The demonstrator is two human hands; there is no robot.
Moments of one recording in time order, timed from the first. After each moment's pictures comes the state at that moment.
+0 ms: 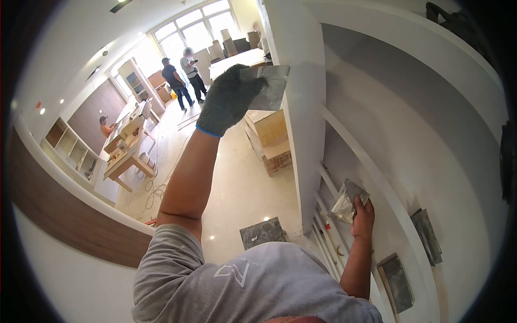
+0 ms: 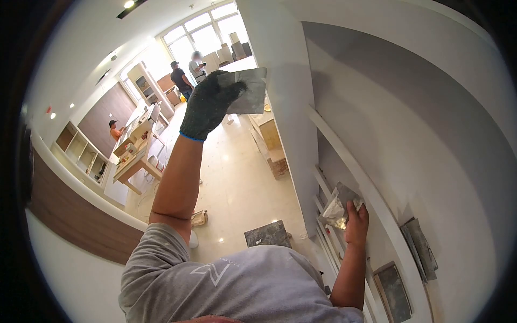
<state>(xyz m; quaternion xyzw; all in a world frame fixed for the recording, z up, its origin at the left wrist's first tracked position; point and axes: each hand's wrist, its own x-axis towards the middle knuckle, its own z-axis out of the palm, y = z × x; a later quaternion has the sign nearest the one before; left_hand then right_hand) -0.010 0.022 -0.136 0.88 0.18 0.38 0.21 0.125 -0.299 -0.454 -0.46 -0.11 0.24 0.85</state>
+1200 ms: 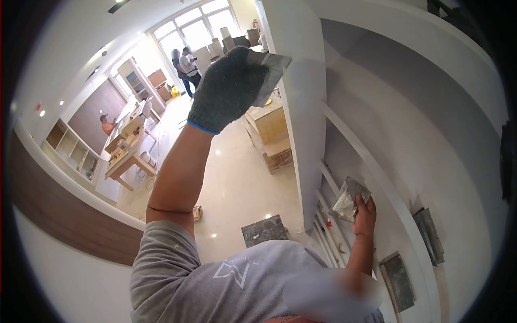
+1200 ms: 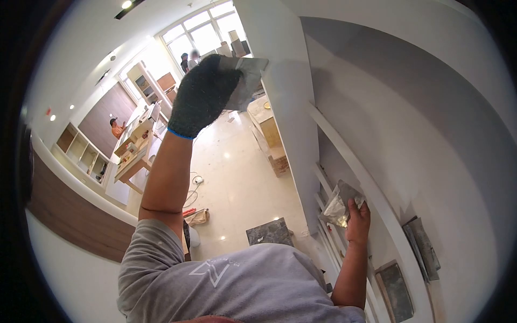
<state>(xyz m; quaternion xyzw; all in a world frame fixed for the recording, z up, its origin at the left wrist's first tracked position) -0.016 -0.005 -0.102 0.88 0.06 0.32 -0.35 0.127 -0.299 -0.455 -0.45 -0.11 0.25 0.85</state>
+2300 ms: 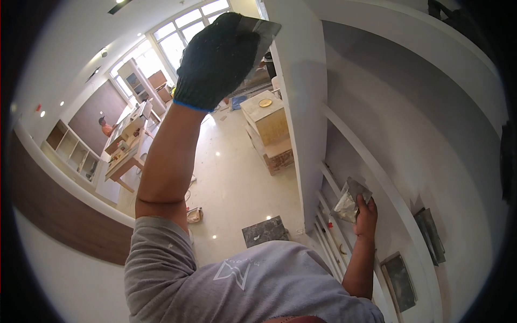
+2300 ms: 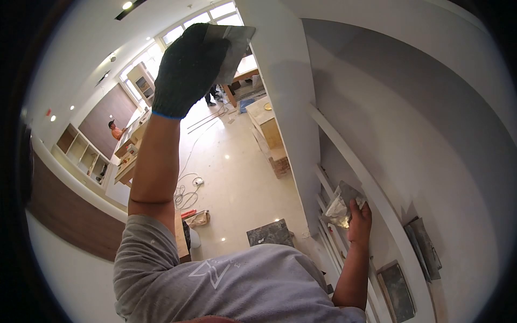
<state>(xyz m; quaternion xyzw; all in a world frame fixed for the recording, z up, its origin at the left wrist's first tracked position) -0.022 -0.019 -0.049 0.81 -0.01 0.41 -0.42 0.129 -0.298 -0.457 -0.46 -0.10 0.23 0.85</state>
